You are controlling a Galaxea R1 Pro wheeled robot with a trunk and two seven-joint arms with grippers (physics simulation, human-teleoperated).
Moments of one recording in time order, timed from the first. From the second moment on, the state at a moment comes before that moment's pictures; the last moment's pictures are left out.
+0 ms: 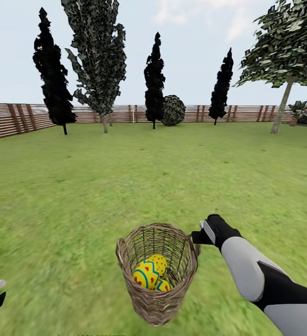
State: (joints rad) left arm 0.02 0.32 0.49 -1.42 0.05 0.57 -0.06; right arm -1.04 0.07 -0.42 -0.28 0.39 0.80 0.03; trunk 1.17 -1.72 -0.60
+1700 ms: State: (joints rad) left arm 0.02 0.32 0.49 -1.36 0.05 0.52 -0.06; right arm -1.04 0.09 -0.42 -0.28 0.39 0.80 0.03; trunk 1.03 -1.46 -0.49
